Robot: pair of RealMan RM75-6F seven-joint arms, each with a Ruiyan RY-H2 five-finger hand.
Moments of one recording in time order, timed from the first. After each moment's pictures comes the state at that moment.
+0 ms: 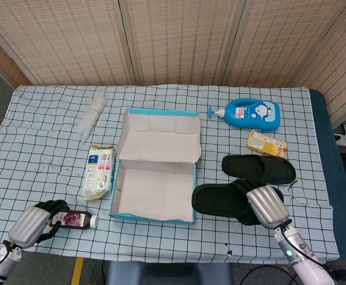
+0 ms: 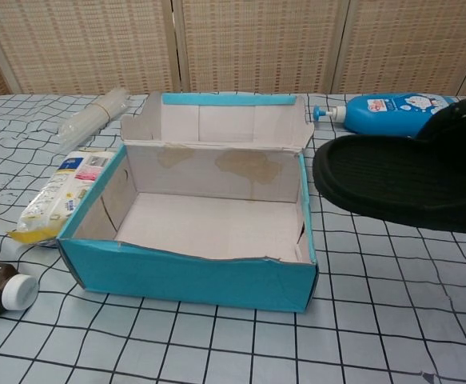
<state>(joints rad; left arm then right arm) -0.24 -1.17 0.13 -1.47 1.73 1.37 -0.10 0.32 -1.10 0.05 -2.06 -1.43 1.15 -0.38</state>
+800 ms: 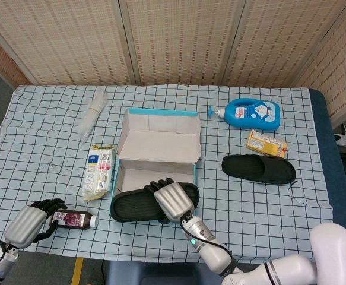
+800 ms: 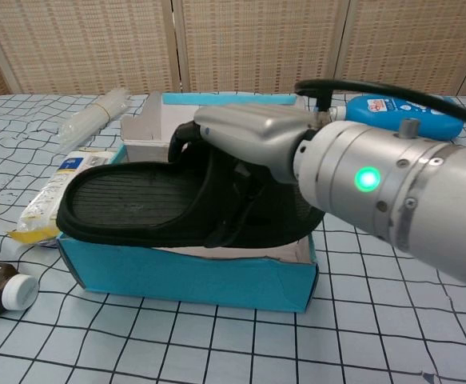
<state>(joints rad) -0.23 -1.15 0.12 -1.47 1.73 1.40 -0.11 0.84 -1.75 0.25 -2.01 -0.78 1.21 -1.02</state>
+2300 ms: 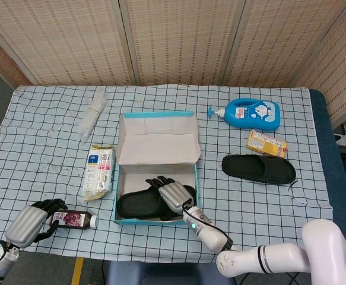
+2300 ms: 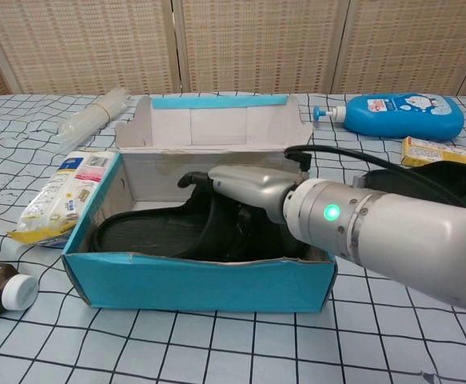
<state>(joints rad) -0.23 -1.16 0.12 -1.47 1.73 1.38 -0.11 0.89 -1.74 0.21 -1.69 -0.76 0.92 -0.59</state>
